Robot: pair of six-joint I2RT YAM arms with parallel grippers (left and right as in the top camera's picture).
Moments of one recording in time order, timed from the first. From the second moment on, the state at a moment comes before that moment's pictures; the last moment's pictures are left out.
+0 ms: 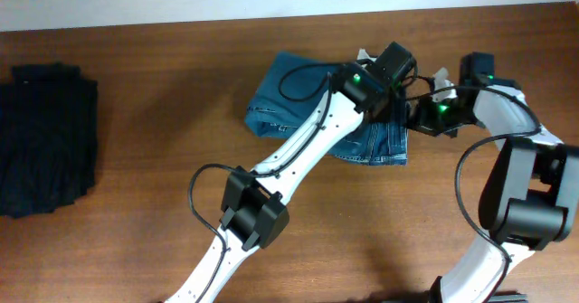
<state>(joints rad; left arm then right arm) -0.82 2.56 2.65 -1.24 -0.13 -0.57 -0.26 2.00 1.39 -0.80 -0.48 0.04</state>
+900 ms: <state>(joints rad) -0.87 2.58 2.84 -1.17 0.01 -0.35 -0.39 2.00 1.39 -0.84 -0.47 0.06</state>
